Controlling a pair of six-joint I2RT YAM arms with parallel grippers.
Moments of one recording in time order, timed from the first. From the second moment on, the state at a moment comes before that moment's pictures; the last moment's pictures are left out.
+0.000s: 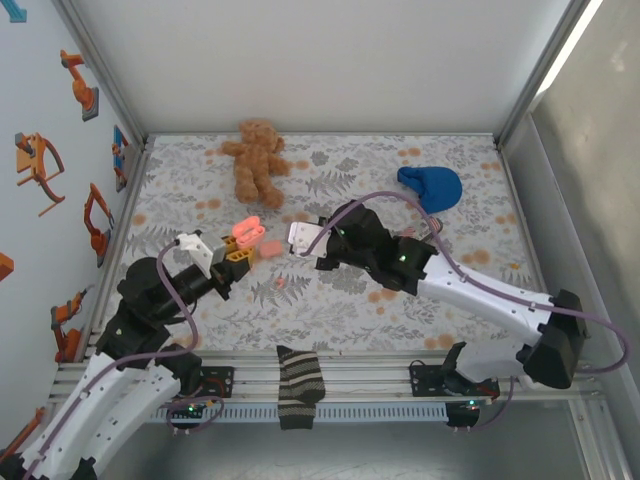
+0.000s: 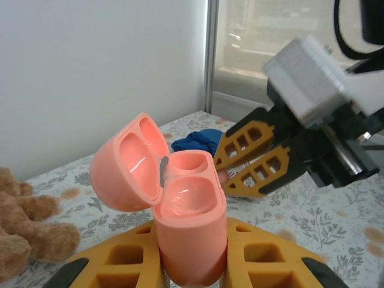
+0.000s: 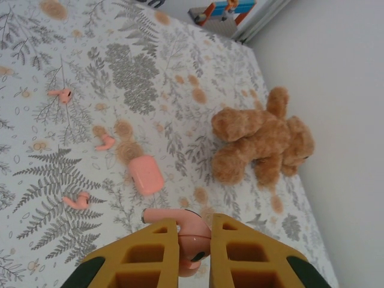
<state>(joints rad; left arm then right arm) -0.58 0.44 0.61 -0.24 0.32 0.01 1.00 1.29 1.13 -0.30 0.02 -0.67</state>
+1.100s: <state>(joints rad) -0.59 0.74 0.56 0.13 0.61 -0.12 1.08 1.23 1.27 -0.30 -0.01 -0.89</state>
